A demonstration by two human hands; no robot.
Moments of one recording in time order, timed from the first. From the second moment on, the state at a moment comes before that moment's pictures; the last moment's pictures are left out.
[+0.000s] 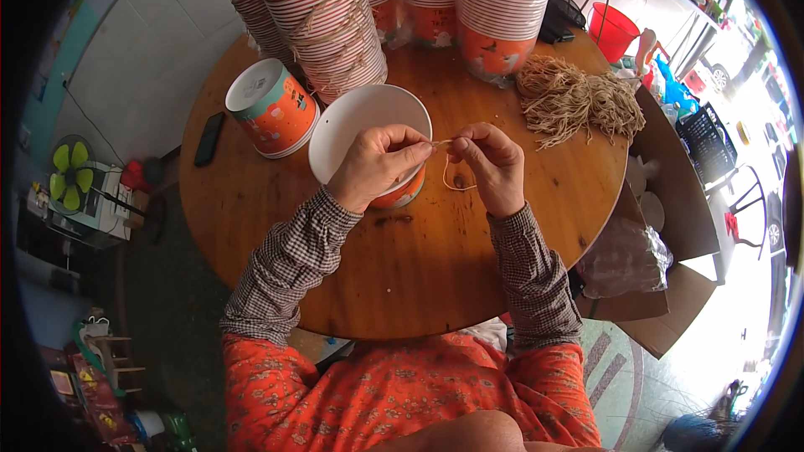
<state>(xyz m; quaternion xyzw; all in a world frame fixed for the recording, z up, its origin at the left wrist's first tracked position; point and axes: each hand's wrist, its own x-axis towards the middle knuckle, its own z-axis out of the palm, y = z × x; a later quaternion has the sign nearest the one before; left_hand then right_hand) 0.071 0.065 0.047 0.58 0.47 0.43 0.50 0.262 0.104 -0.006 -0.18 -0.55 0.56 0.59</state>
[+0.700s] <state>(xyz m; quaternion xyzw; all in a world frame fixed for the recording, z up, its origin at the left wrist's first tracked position) 0.076 0.047 0.069 0.59 0.42 0.47 0.51 0.275 0.085 0.083 -0.20 -0.86 0.15 0.44</state>
